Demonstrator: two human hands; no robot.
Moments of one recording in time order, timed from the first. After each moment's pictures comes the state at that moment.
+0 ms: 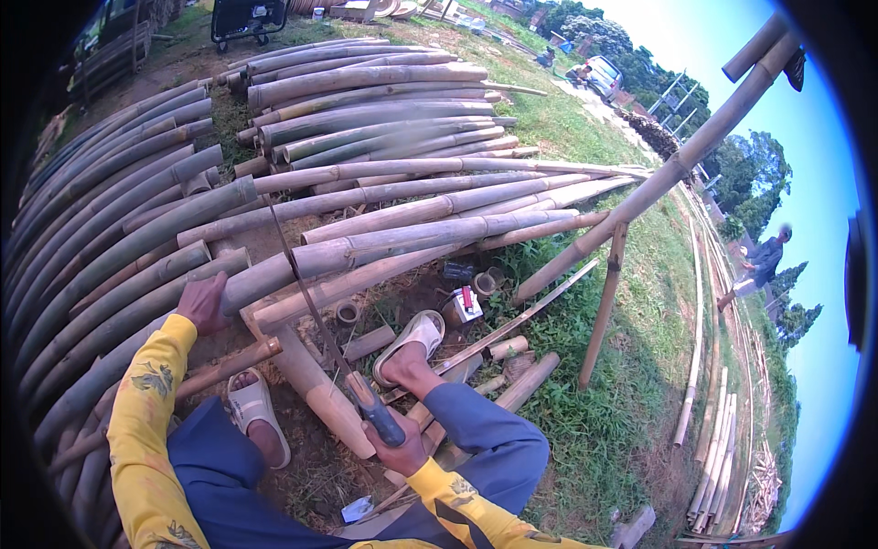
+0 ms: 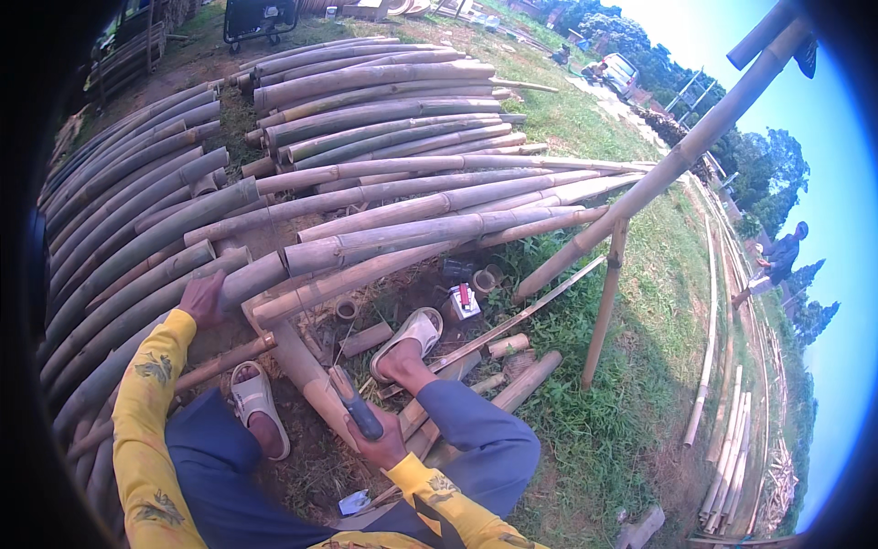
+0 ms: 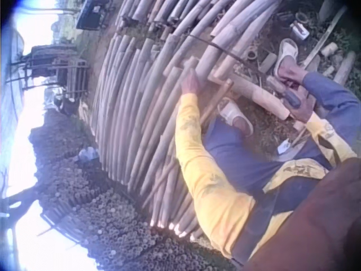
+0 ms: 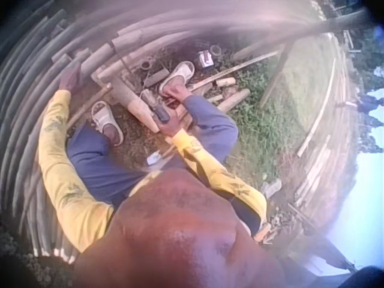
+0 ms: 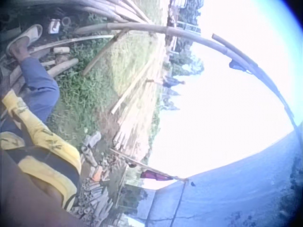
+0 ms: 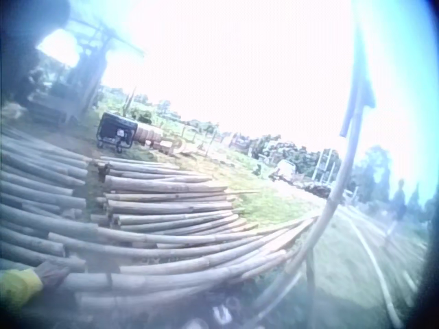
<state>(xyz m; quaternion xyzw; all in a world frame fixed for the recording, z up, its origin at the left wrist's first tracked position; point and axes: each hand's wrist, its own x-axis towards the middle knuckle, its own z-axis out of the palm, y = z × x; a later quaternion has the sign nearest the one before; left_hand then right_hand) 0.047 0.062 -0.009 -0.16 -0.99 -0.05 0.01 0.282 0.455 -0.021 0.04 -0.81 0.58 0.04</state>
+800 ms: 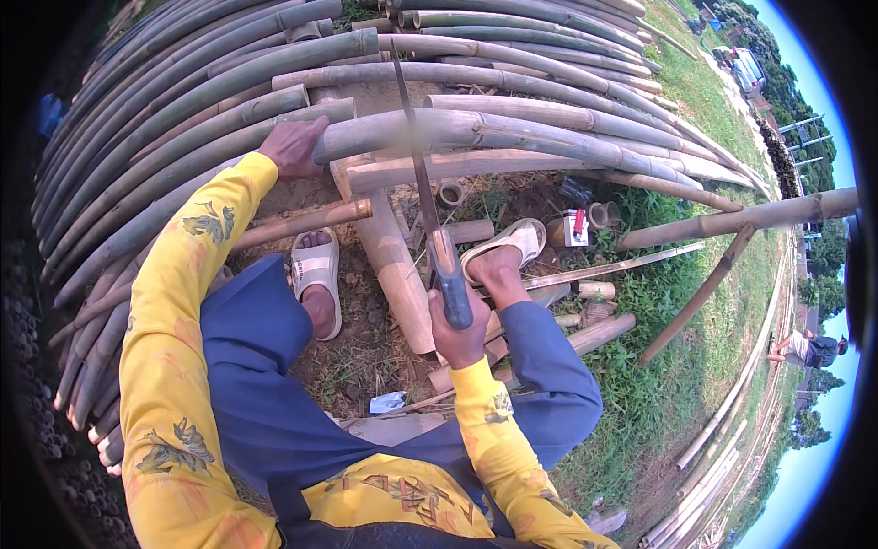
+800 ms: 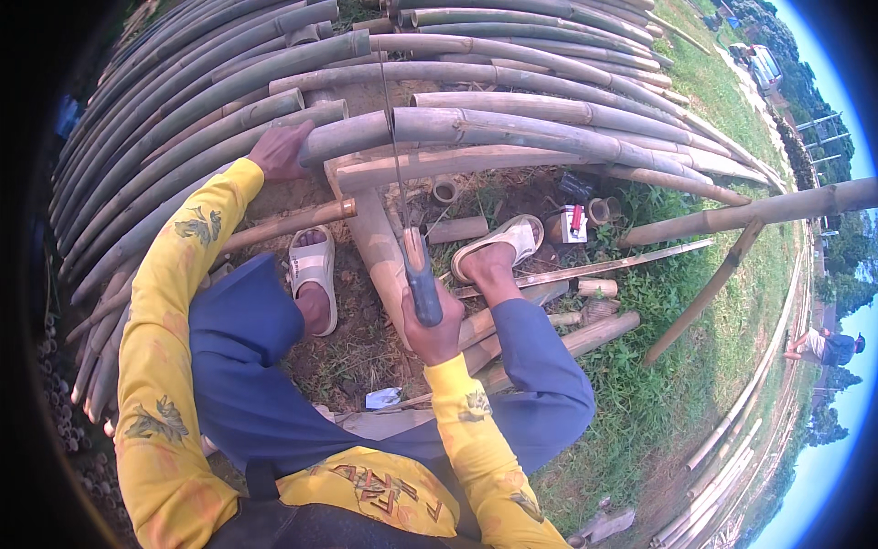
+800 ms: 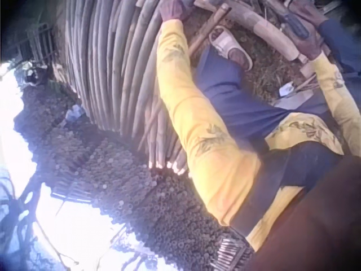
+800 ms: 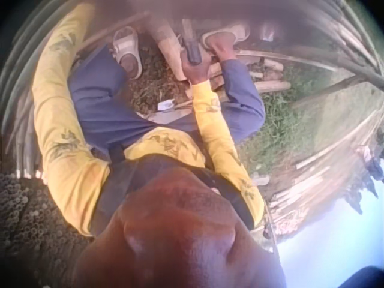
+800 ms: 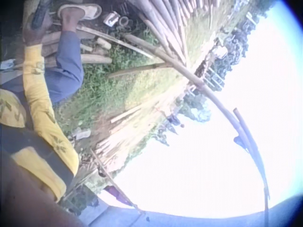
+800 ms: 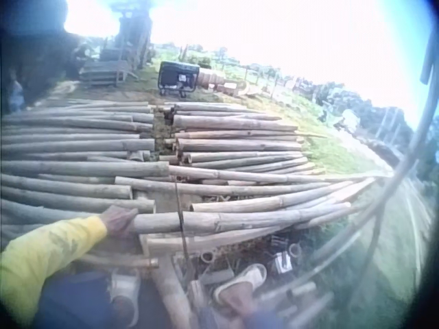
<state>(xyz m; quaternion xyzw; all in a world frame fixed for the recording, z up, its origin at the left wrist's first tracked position) 0.047 0.061 -0.011 -0.15 -0.98 -0.08 -0.02 0.239 0.423 -0.030 0.09 -0.81 0.57 0.08</state>
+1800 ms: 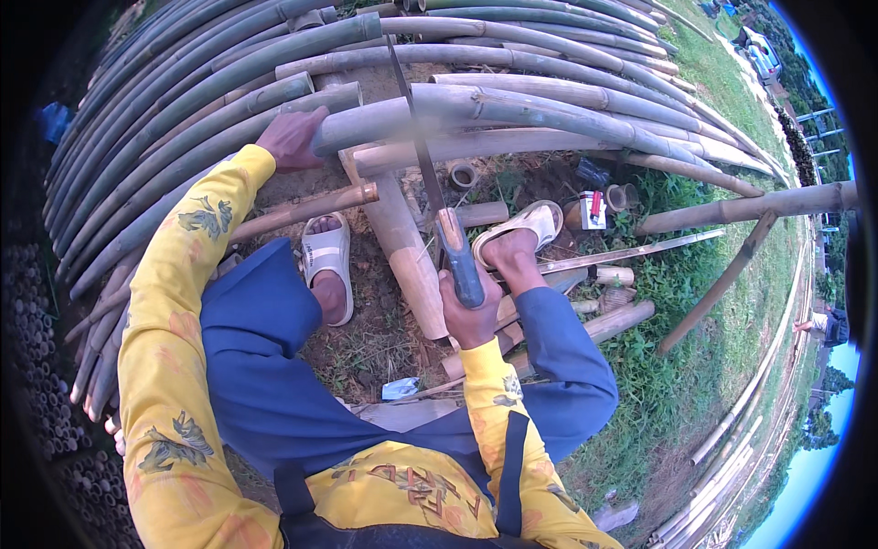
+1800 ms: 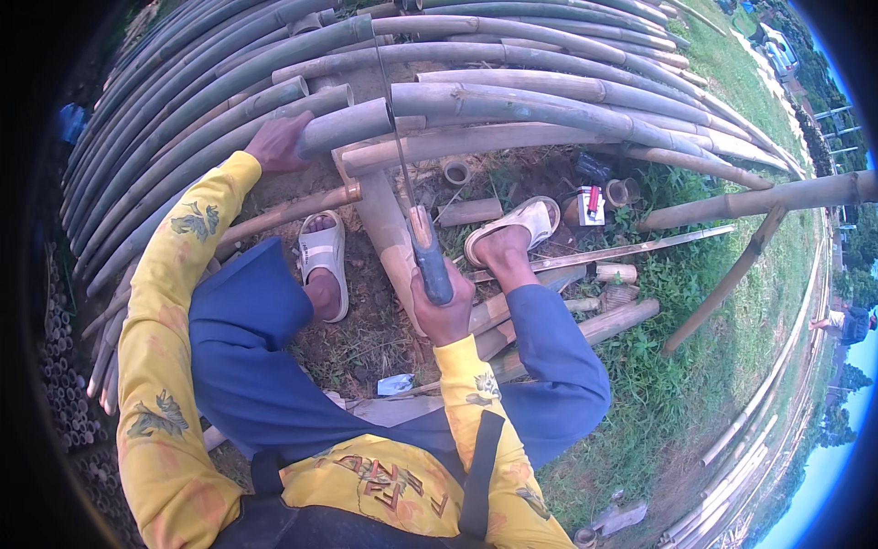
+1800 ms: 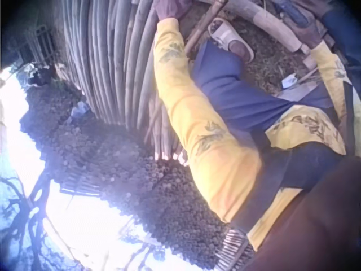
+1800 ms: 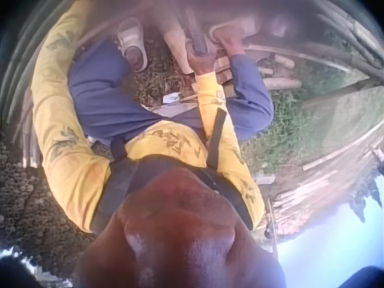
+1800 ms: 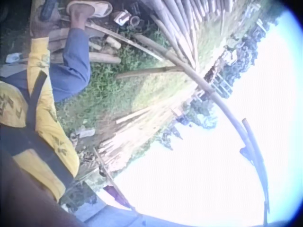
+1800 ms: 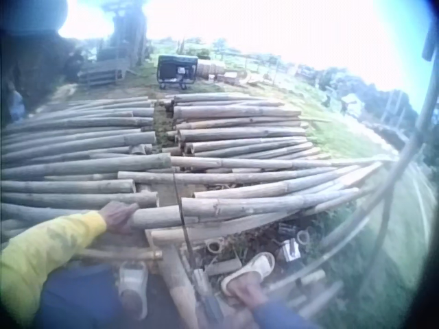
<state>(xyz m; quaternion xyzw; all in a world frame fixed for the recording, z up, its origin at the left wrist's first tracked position) 0.051 0.064 -0.007 -0.17 -0.98 -0.08 -0.03 0.232 0.432 -0.034 0.07 -0.79 0.60 0.09</state>
